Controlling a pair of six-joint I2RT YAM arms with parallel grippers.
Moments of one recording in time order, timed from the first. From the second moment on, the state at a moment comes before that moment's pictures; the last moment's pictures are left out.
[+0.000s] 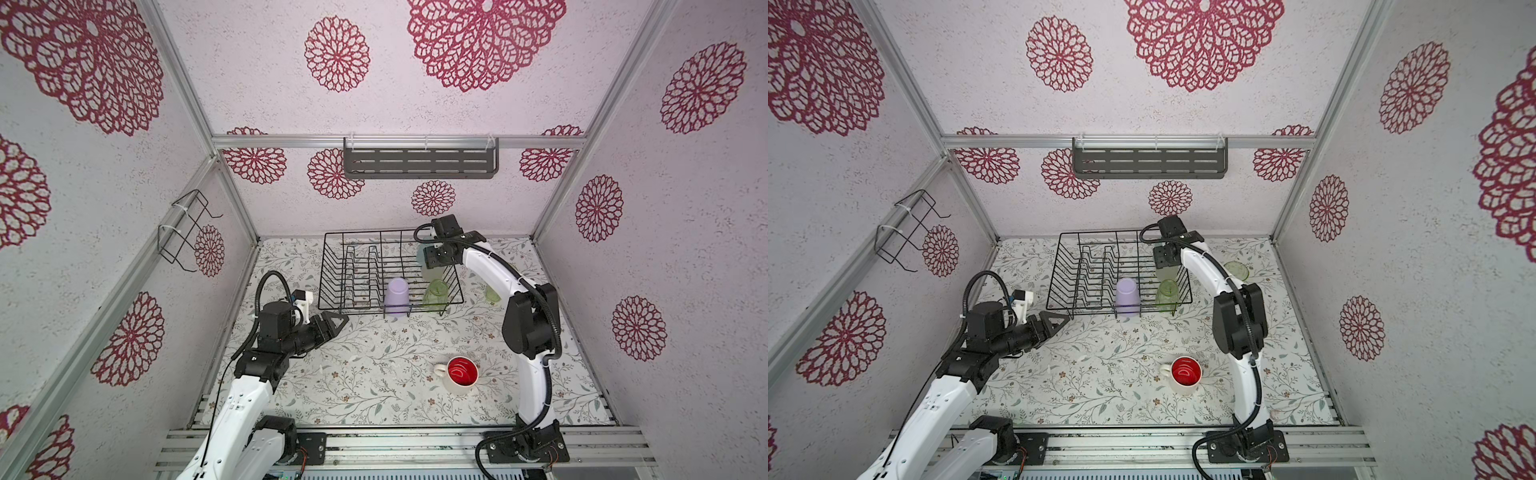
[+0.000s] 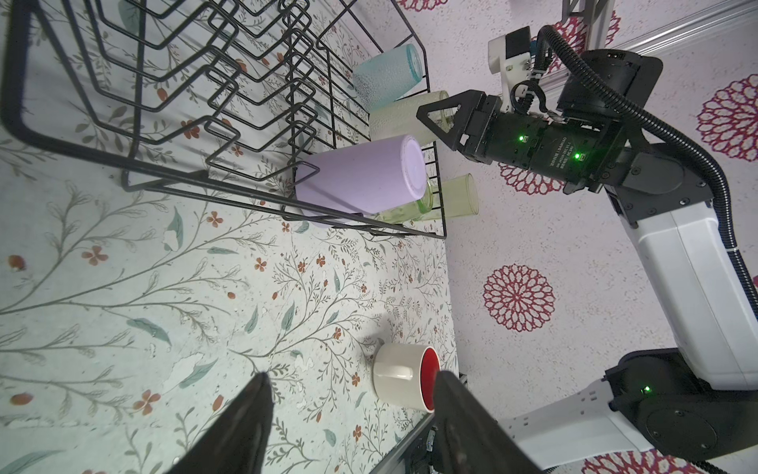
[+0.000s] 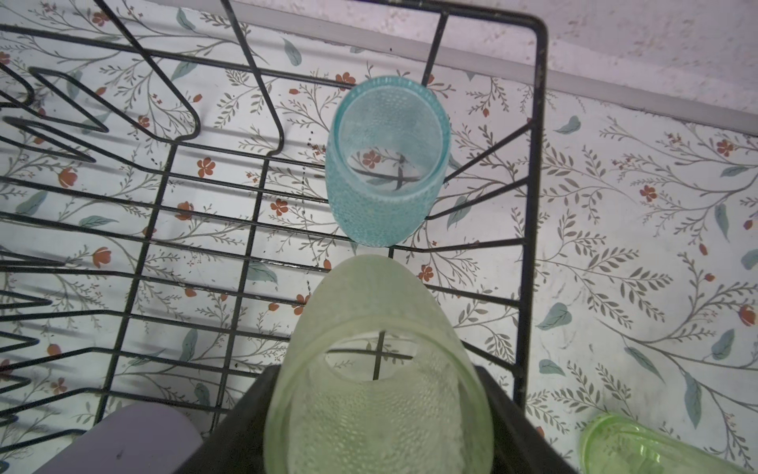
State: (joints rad) left arm -0.13 0.85 0.60 -0.33 0.61 -0.74; right arm 0.41 2.13 1.97 -0.78 0.14 0.14
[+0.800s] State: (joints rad) left arm -0.13 0.83 0.57 -0.33 0.60 -0.75; right arm 0.41 2.20 2.05 -0.86 0.10 0.13
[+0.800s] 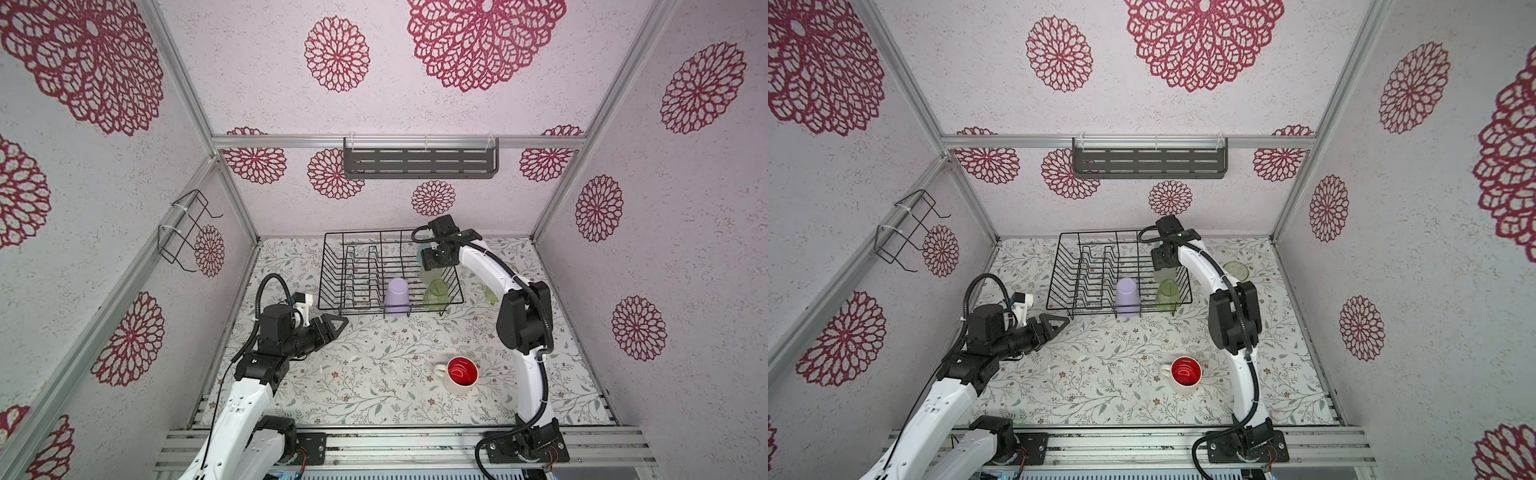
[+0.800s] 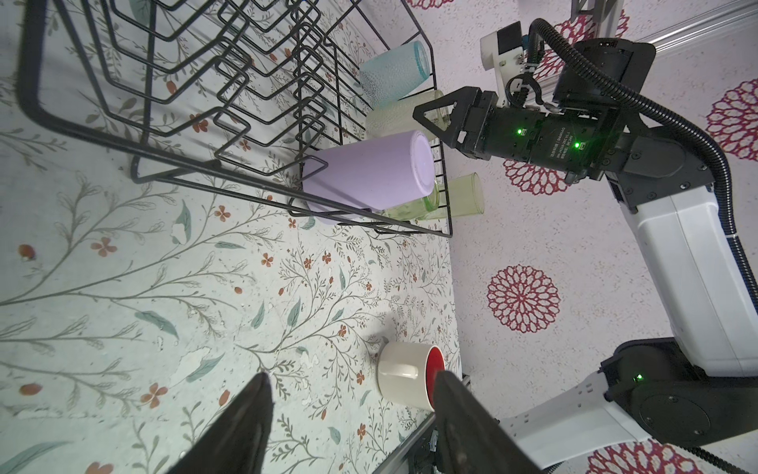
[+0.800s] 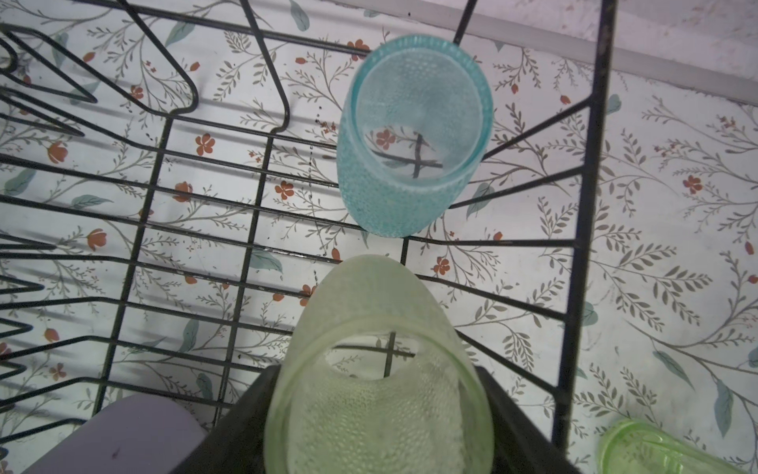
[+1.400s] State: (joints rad) left arm -0.13 0.84 0.57 -0.33 0.60 -0.75; right arm 0.41 2.20 2.05 -0.88 0.11 0.10
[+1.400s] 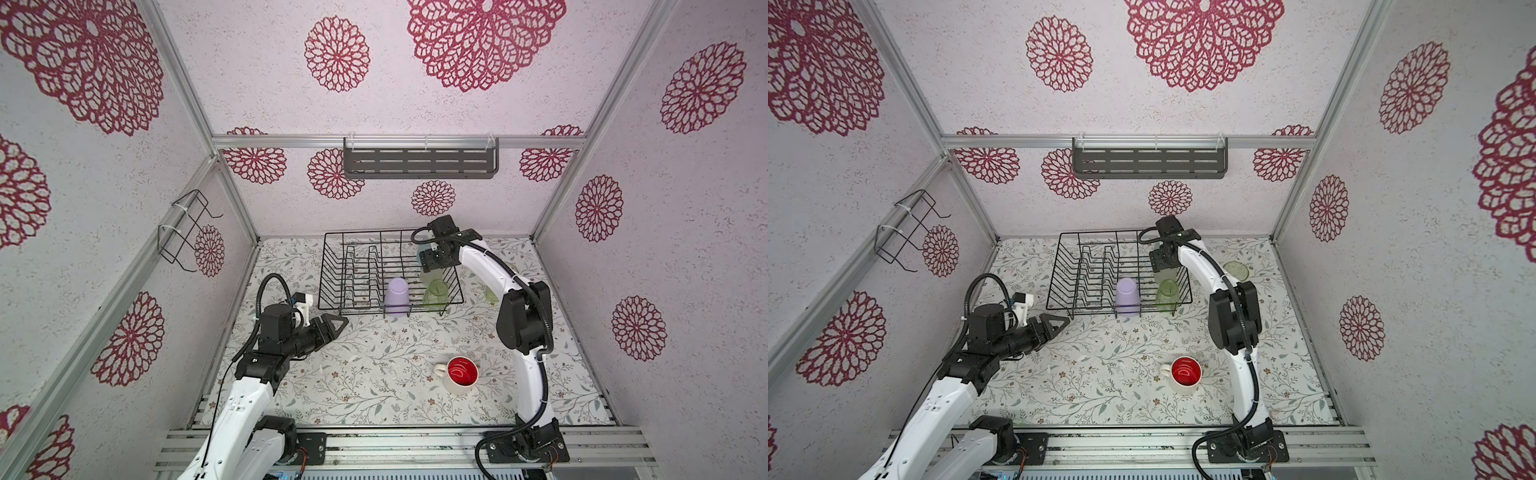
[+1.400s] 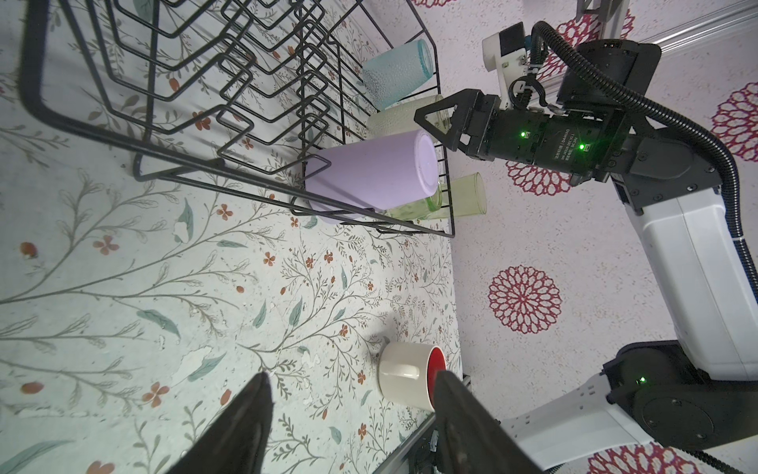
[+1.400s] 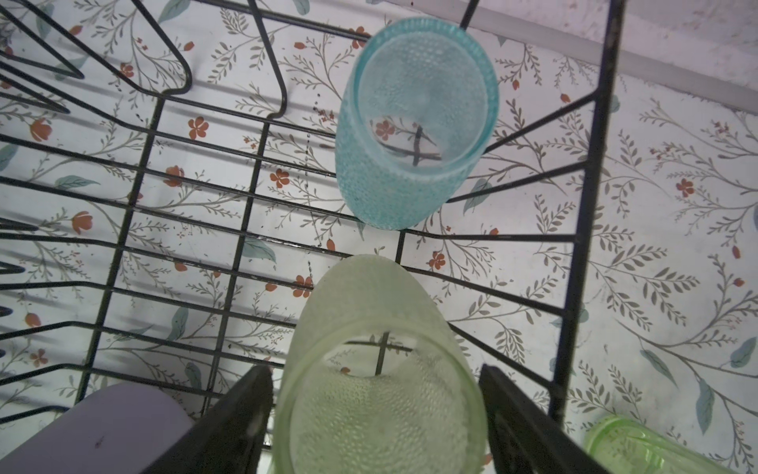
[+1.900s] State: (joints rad) left arm -0.26 0.86 0.64 -0.35 0.62 -0.70; right arm 0.41 1.76 1.59 -0.57 0.21 0.03
